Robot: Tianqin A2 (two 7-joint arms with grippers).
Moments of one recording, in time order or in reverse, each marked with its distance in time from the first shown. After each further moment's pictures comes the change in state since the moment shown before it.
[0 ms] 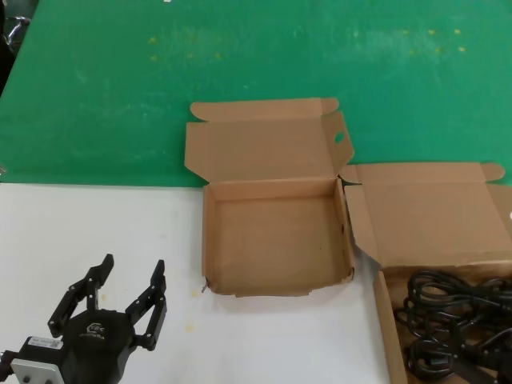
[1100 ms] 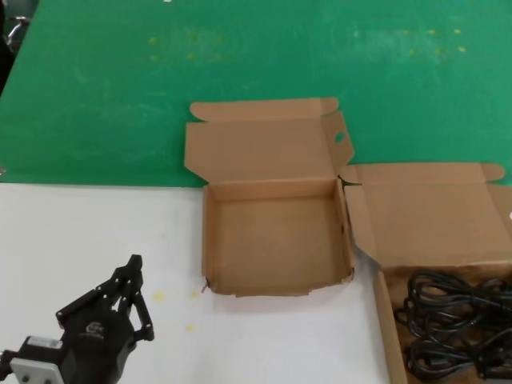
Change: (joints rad) left arm 0.000 0.000 0.000 0.000 0.000 0.000 0.000; right arm 0.179 0.447 -0.094 0.008 -0.434 -0.347 0.233
